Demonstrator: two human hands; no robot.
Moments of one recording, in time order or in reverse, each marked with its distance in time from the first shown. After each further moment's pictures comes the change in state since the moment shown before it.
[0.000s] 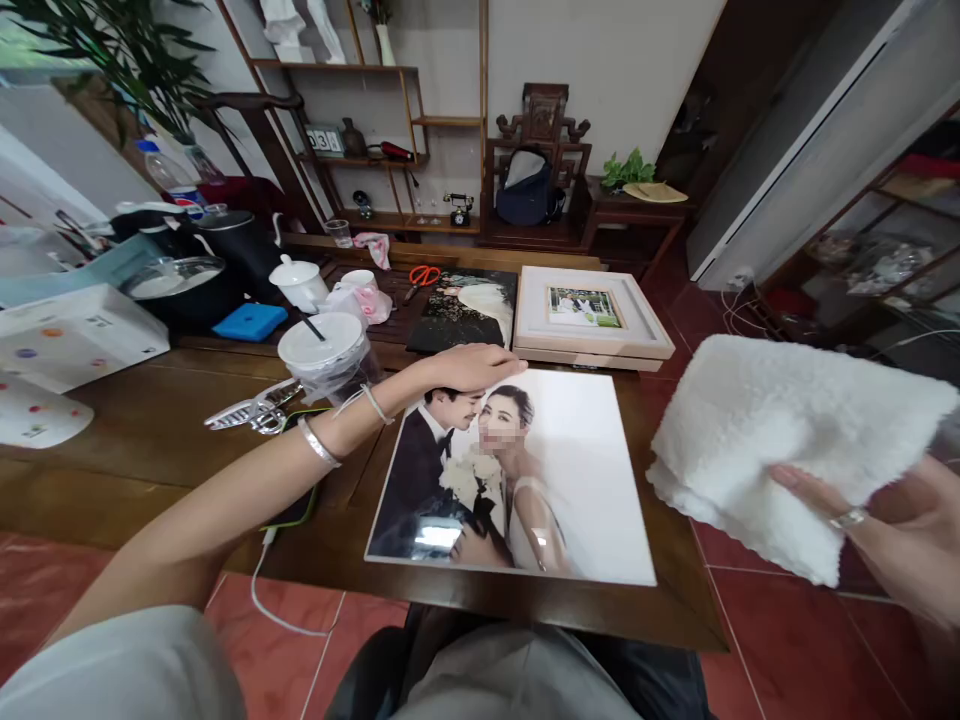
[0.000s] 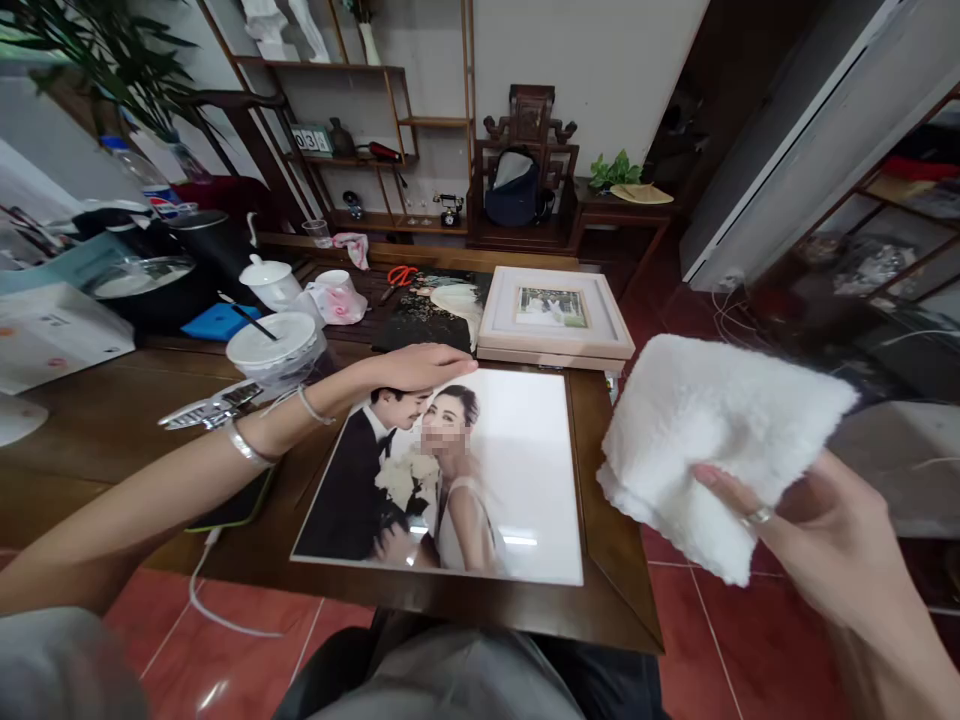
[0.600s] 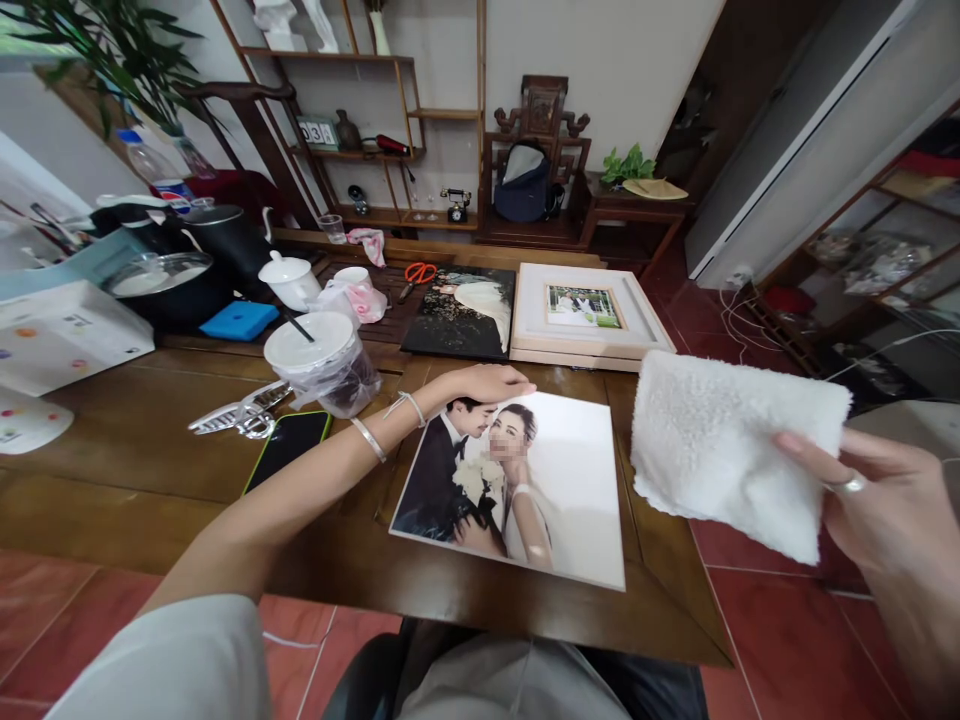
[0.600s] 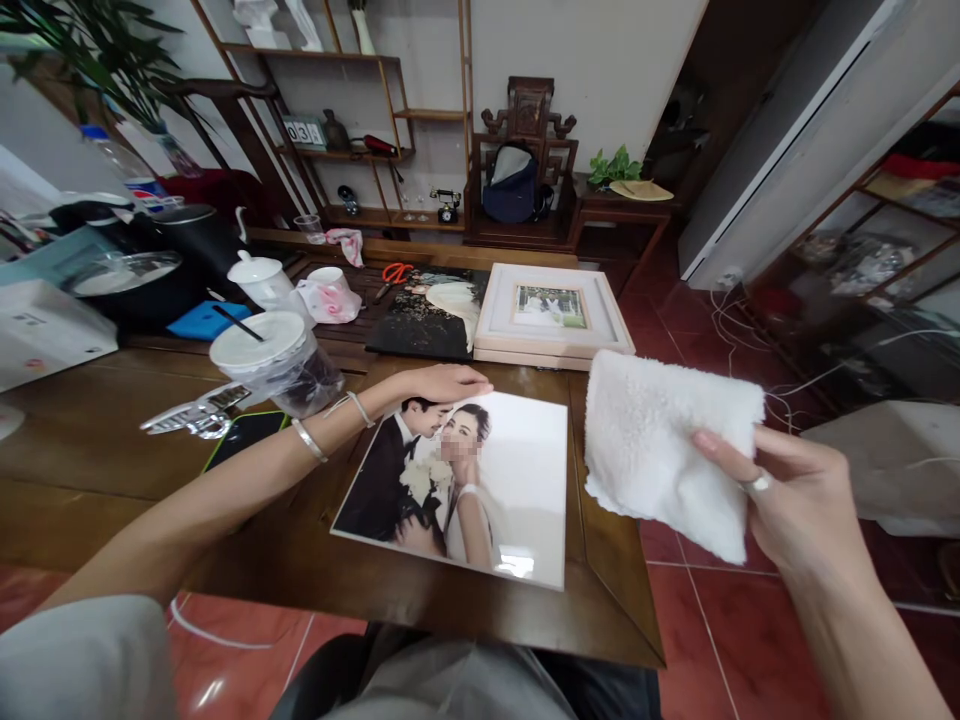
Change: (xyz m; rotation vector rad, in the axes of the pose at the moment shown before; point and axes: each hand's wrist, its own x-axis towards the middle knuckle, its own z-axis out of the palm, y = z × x) left_hand 0.043 -0.024 0.044 -0.075 -0.114 0.120; right_hand 0.030 -0.014 0.023 0.515 0.143 0.340
